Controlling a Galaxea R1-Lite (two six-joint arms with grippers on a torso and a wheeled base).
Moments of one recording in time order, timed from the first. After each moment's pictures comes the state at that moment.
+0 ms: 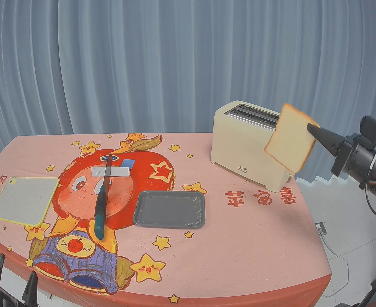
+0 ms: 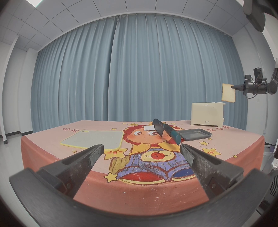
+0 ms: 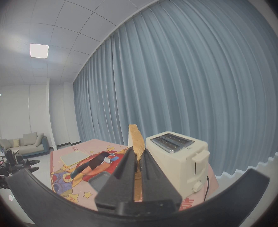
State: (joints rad) left arm 0.01 0.02 -0.02 0.00 -0.02 0.01; right arm 0.38 1.40 -0.52 -0.91 0.19 0.20
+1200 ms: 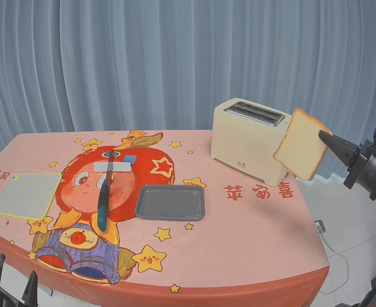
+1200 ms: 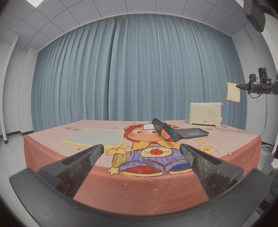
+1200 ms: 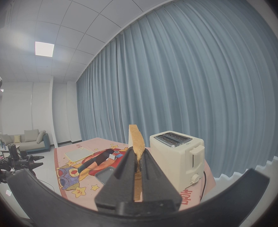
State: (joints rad) left arm 0.01 0.02 -0.02 0.00 -0.02 0.01; right arm 0.39 1.30 -0.44 -0.90 0.19 0.17
